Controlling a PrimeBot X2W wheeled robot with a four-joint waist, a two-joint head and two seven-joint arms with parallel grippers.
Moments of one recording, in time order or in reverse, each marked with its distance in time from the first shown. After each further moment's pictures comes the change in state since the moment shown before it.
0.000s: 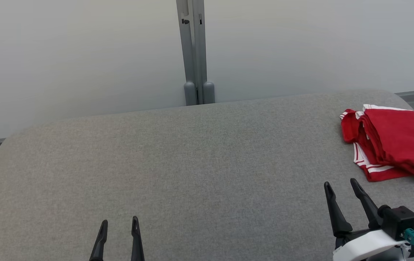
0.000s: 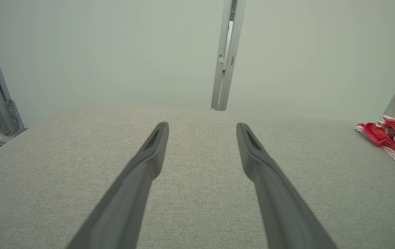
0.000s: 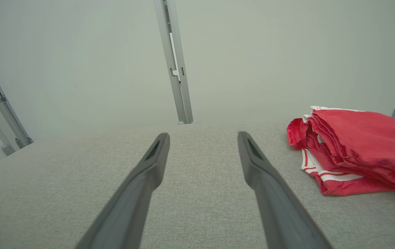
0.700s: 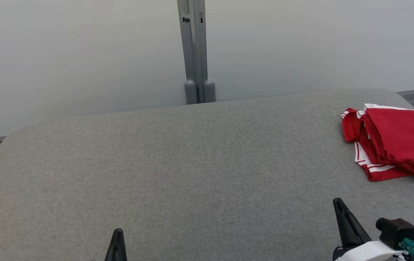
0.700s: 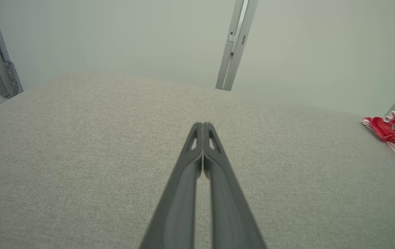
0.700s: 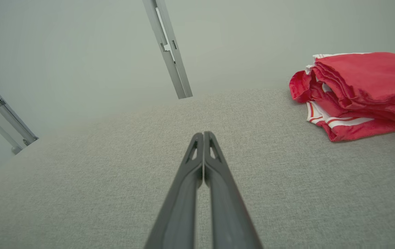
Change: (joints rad) left arm 0.000 0.001 0.006 0.065 -0.089 -0.003 0.018; right arm 0.035 0.026 0.004 0.061 0.090 0.000 0.026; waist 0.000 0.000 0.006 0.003
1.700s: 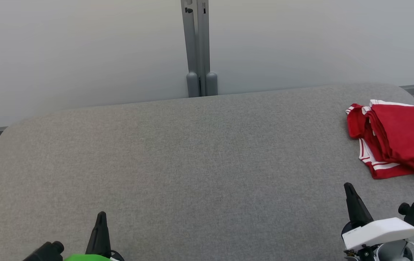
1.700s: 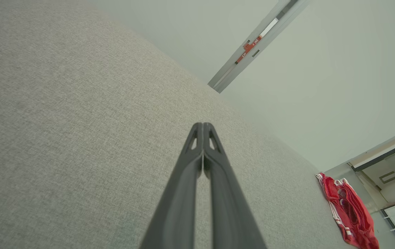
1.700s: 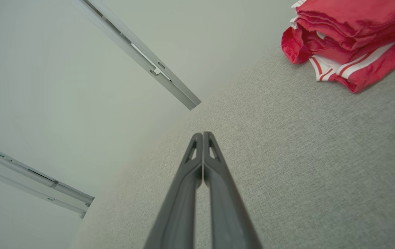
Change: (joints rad) left arm -0.125 0.025 0.085 0.072 -0.502 -0.095 0.104; right arm -0.075 0.034 -0.078 0.008 0.451 0.000 0.126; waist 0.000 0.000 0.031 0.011
